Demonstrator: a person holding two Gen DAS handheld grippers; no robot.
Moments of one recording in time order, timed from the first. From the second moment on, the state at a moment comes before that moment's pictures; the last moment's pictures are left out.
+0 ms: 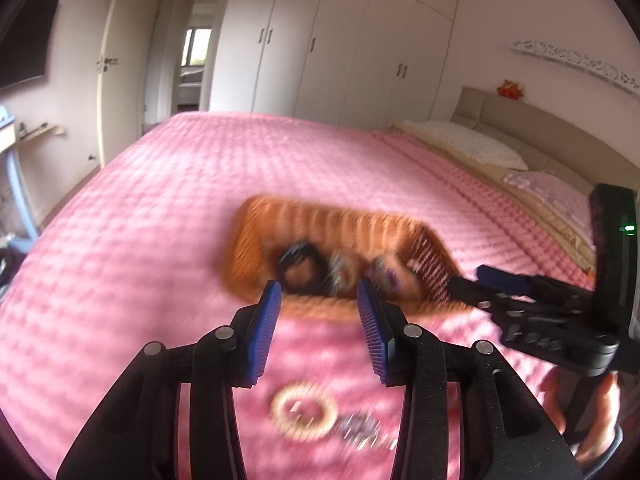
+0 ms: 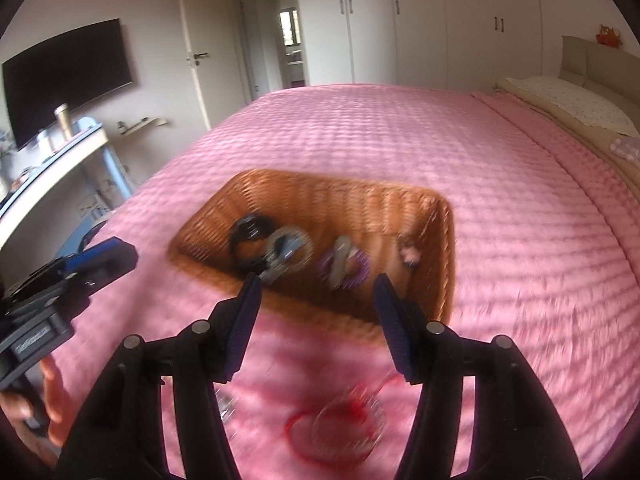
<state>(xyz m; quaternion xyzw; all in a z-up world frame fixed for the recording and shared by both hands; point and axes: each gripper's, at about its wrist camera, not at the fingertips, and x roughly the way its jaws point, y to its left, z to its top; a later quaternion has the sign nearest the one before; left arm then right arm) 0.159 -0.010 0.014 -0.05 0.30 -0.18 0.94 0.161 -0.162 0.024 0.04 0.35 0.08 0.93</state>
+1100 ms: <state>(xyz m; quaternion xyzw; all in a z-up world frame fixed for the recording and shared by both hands) 0.167 0.005 -0.082 -0.03 0.41 -0.15 0.90 0.113 -0.084 -0.069 -0.04 0.42 0.16 0.89</state>
